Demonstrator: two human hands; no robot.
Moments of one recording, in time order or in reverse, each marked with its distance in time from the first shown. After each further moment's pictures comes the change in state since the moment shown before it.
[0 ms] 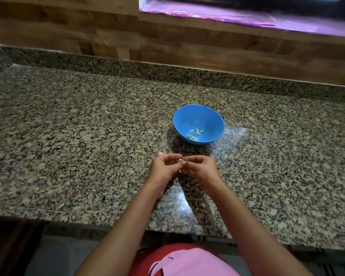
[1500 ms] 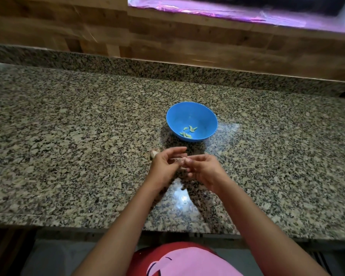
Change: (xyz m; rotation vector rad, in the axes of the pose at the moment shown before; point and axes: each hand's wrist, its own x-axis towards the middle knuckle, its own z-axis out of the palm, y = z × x) left_hand 0.001 -0.001 0.008 0.230 -0.178 0.201; right_hand -0.005 -0.011 -0.023 0.059 -0.056 0.142
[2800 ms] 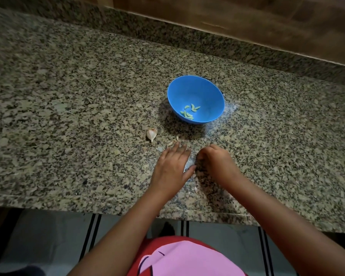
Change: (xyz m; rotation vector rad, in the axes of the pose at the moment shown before) left_hand -0.016 -0.052 0.024 1.146 -0.050 0.306; right_hand 0.002 0.015 -0.042 -1.423 0.069 -0.569
